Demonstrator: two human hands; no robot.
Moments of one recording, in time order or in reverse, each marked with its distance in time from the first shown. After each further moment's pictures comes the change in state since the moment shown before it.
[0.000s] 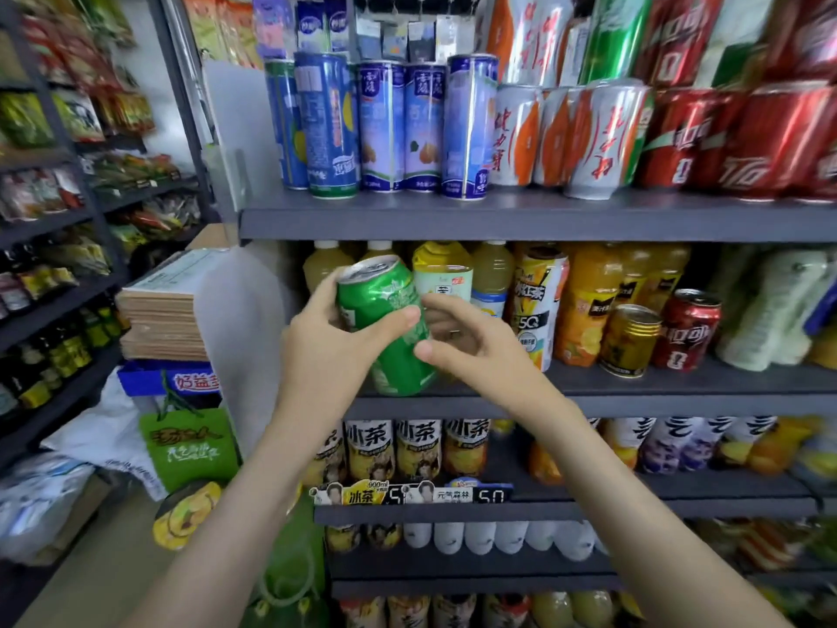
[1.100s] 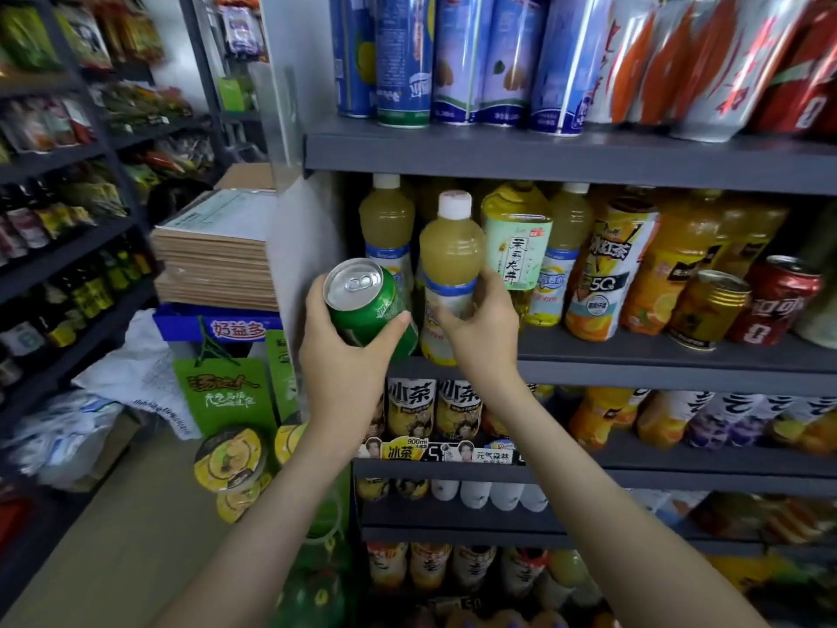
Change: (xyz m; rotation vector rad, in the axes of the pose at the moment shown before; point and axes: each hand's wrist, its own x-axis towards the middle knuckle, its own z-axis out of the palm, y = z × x) left_hand -0.012 -0.084 -0.034 0.107 0.275 -0.071; right_hand 0.049 0.076 0.095 -0.206 0.547 0.118
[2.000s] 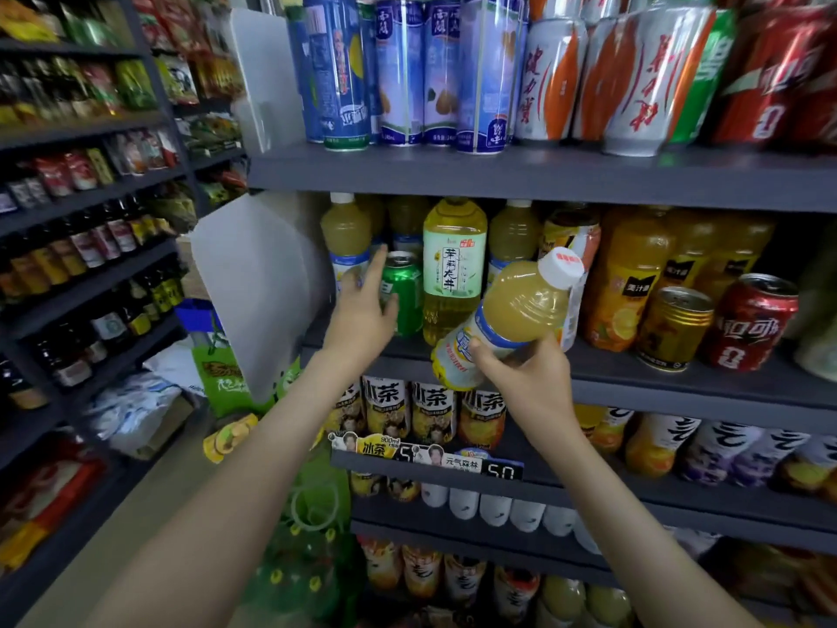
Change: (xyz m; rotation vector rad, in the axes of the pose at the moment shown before) left_hand 0.025 -0.002 0.090 0.610 -0.294 0.122; right_hand -0.013 0.041 -0.137 0.306 -0.189 0.066
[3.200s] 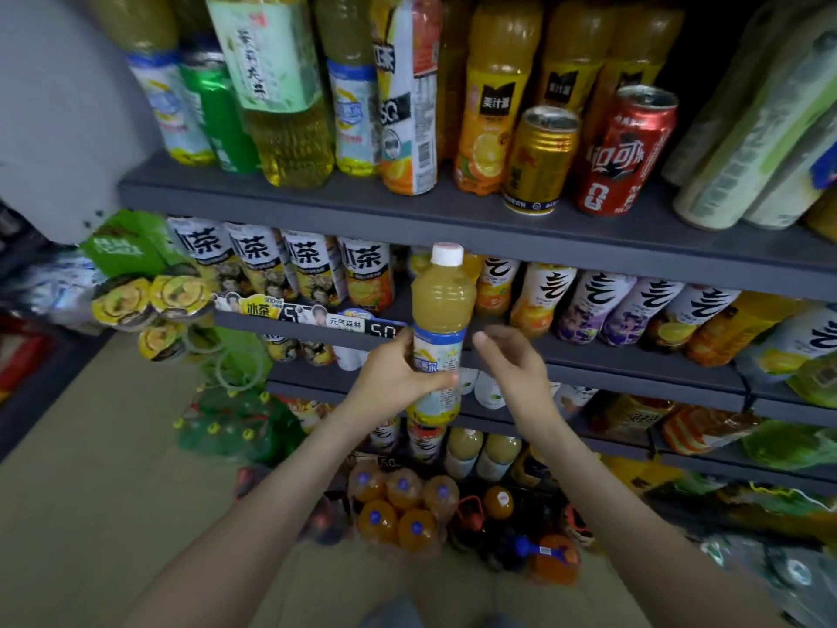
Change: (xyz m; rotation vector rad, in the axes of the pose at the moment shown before) left_hand -0.210 0.114 0.193 -0.477 -0.489 -0.357; right_hand -0.090 0.153 -0.194 -0.060 -0.129 0.516
